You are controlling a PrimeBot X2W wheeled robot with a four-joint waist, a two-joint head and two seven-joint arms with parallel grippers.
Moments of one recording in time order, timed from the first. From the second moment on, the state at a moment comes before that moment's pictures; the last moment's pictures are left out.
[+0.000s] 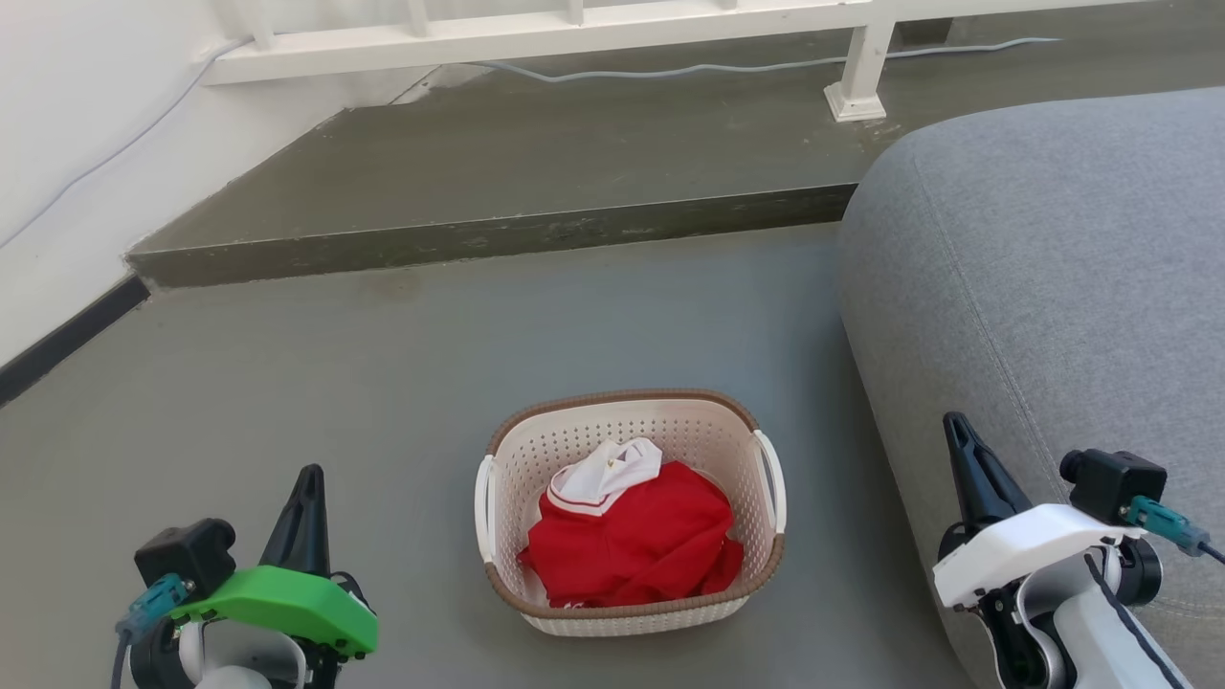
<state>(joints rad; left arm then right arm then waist) -0.08 0.04 -0.10 0.35 -0.49 -0.09 -0.19 -0.05 -0.15 0.23 0.33 0.50 0.03 -0.21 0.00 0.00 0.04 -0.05</state>
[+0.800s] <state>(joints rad) -0.08 0.04 -0.05 0.34 -0.78 -0.10 -0.10 -0.05 -0.12 0.13 0.32 0.81 0.05 -0.12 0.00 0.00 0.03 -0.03</state>
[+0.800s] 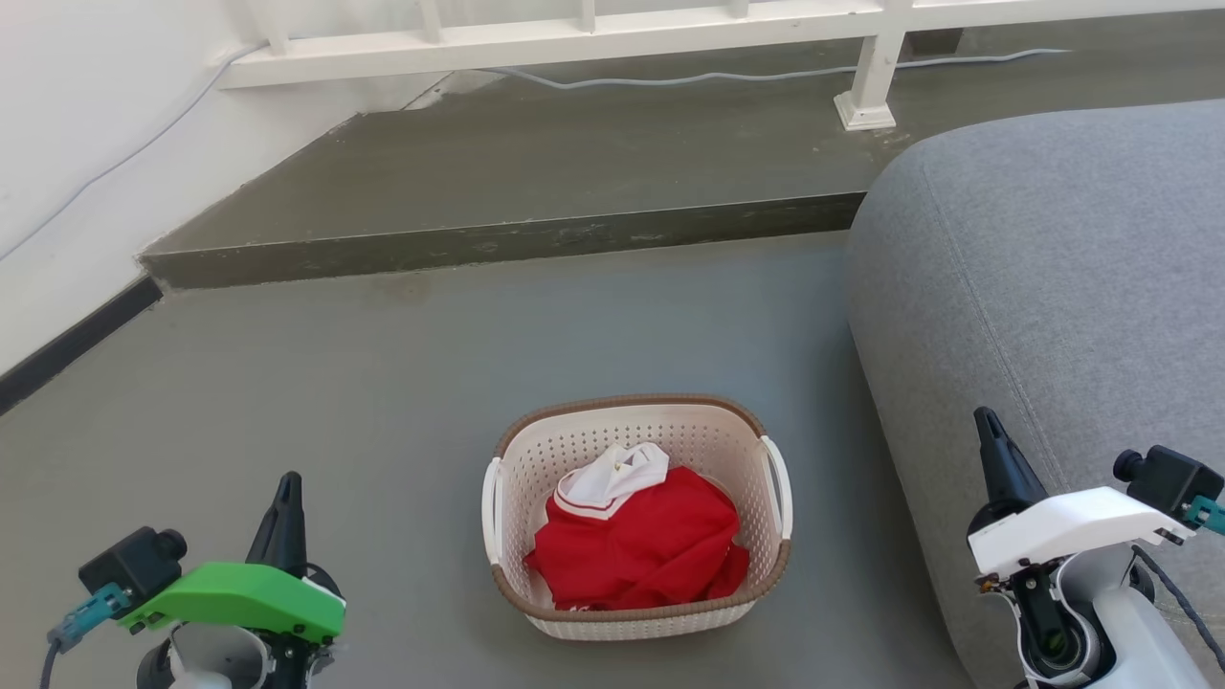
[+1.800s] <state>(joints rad) -0.08 0.04 0.01 0.32 -1.14 -0.11 0.00 -0.05 -0.09 0.02 0.30 1.16 0.08 -0.02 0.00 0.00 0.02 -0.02</state>
